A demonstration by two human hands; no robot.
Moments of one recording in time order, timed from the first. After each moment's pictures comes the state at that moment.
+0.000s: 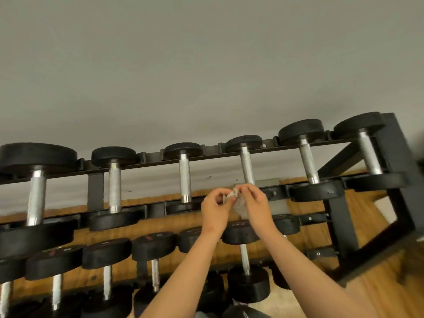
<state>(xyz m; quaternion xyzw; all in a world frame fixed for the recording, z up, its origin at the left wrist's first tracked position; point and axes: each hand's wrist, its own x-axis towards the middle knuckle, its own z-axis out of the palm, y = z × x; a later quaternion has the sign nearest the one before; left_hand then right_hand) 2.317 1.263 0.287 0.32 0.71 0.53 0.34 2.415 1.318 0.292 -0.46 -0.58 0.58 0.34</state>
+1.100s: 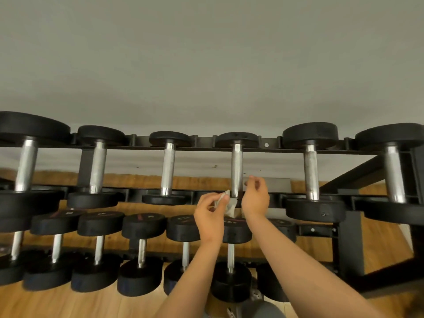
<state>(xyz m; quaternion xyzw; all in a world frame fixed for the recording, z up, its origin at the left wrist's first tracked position) 2.387 1.307 0.248 0.14 0.74 0.62 0.20 2.429 1.403 0.243 -0.63 -0.52 0.51 0.29</state>
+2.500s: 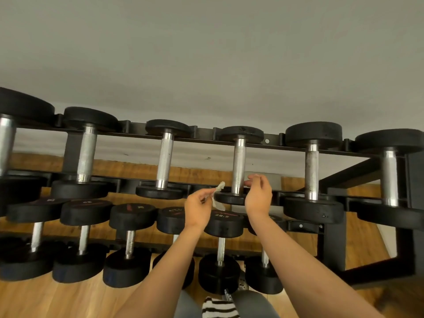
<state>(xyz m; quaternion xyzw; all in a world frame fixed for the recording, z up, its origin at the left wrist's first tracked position) 2.342 1.301 0.215 0.19 0.77 0.51 0.34 2.434 1.409 0.241 -0.62 -0.52 0.52 0.28</state>
